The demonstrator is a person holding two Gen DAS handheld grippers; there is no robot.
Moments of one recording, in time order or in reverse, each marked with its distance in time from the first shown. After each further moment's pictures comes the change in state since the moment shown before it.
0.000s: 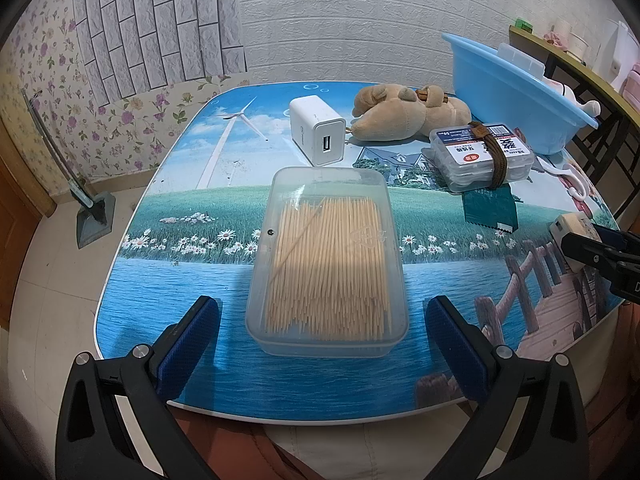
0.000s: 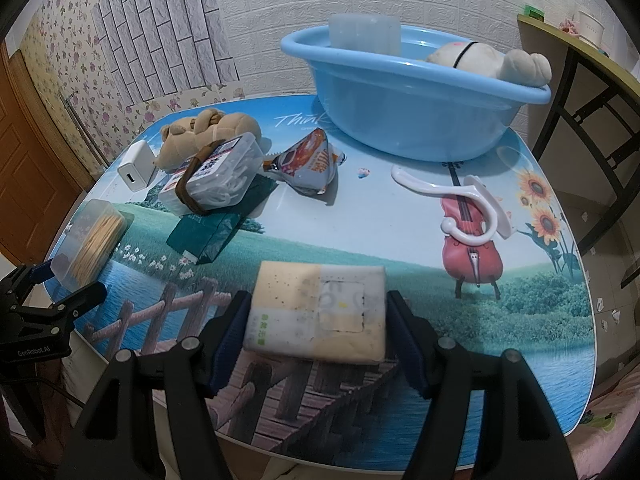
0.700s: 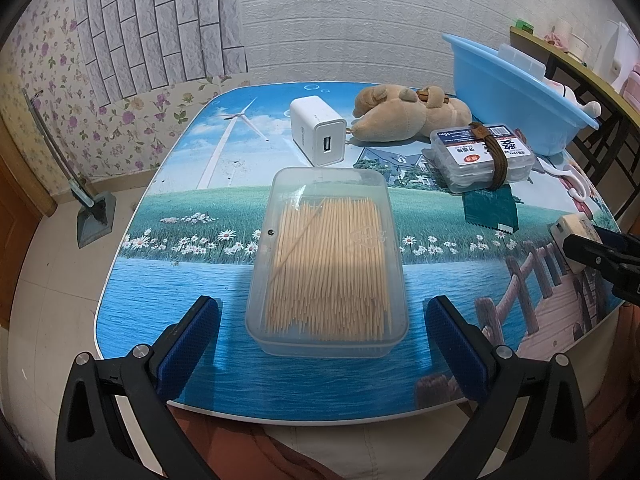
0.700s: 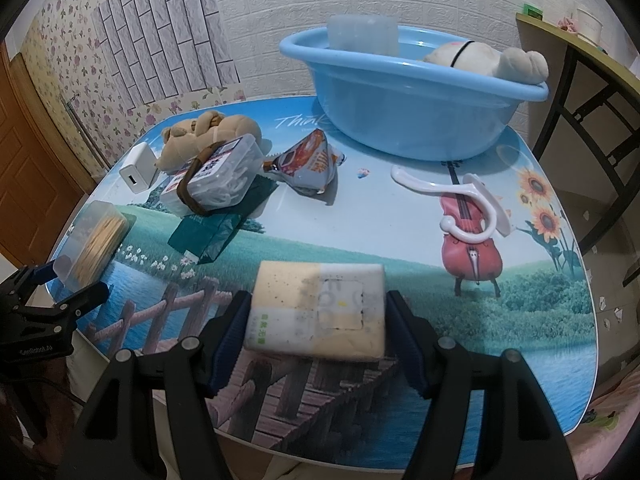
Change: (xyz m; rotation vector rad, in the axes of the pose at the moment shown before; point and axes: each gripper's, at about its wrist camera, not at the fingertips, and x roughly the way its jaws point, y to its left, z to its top) left arm 0.000 0.000 0.002 -0.002 -0.001 0.003; right arm 0.001 0.000 0.000 0.007 -0.007 0.010
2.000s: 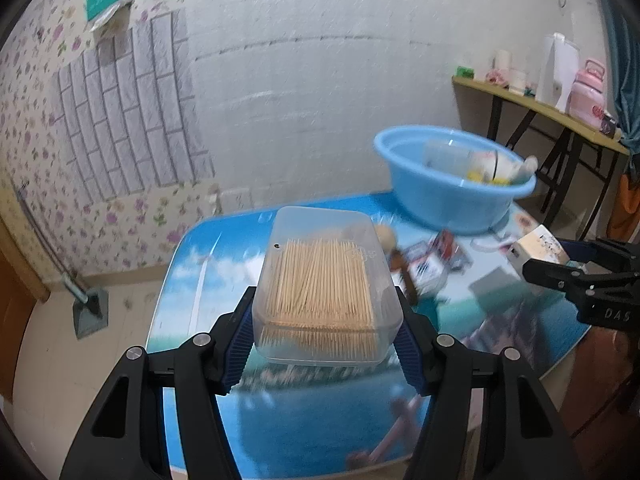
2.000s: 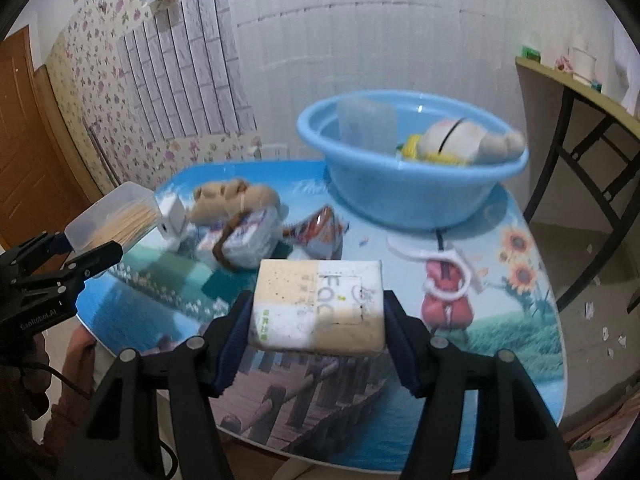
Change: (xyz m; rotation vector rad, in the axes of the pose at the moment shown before) left arm -0.070 -0.044 0.059 0.160 -0.290 -0.062; right arm -0.051 -0.006 0.021 -0.031 -0.194 0.043
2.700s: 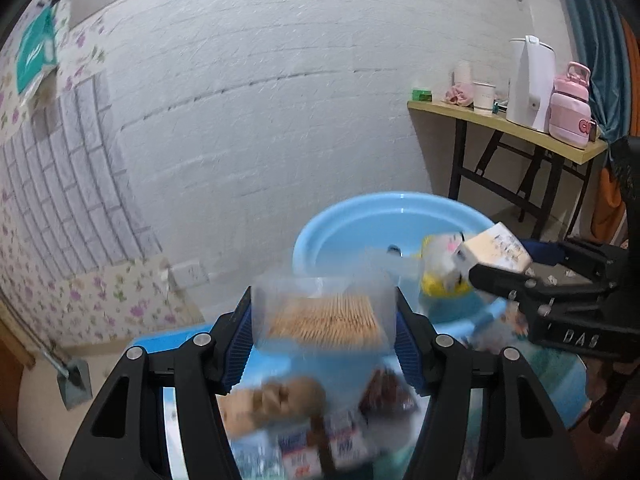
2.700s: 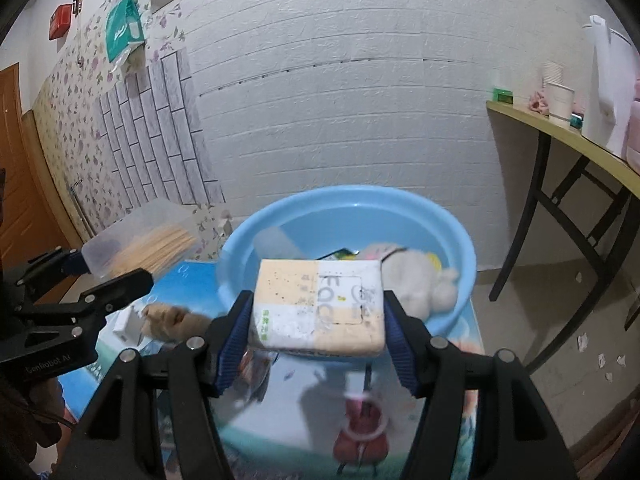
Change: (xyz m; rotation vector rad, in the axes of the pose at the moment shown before) left arm 0.071 -0.089 0.119 0.133 -0.106 -0.083; right arm 0.014 -0.075 0.088 0.053 -0.169 -0.041
